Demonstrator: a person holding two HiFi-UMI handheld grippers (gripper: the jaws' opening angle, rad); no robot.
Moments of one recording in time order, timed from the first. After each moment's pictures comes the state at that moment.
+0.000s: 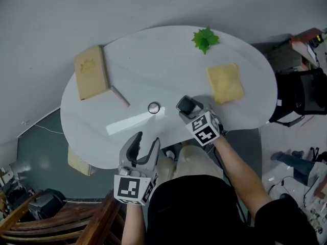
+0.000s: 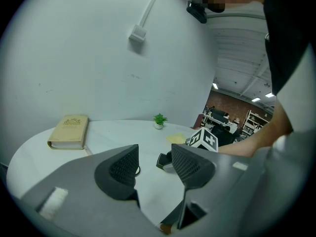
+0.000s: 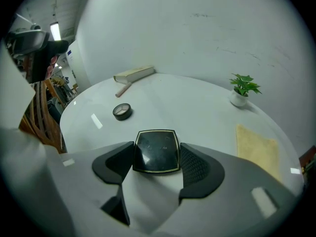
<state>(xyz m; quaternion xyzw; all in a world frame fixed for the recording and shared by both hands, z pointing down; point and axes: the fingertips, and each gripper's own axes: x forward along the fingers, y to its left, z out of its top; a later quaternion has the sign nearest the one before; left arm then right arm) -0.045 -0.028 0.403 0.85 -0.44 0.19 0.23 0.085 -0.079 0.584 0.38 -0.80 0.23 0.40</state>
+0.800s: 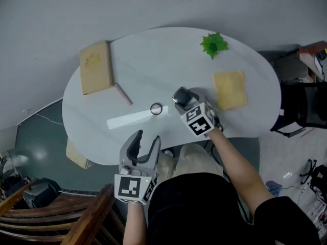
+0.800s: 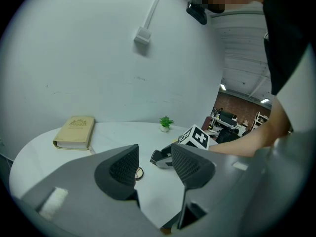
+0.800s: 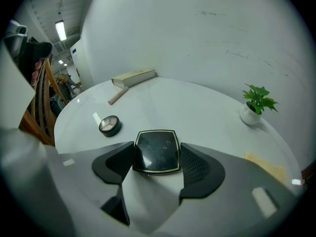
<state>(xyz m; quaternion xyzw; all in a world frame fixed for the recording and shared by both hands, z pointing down) -0.045 -0.041 0.401 0.83 -0.48 0.17 0.22 0.063 -0.130 0.583 0.36 -0.82 0.21 0.40</state>
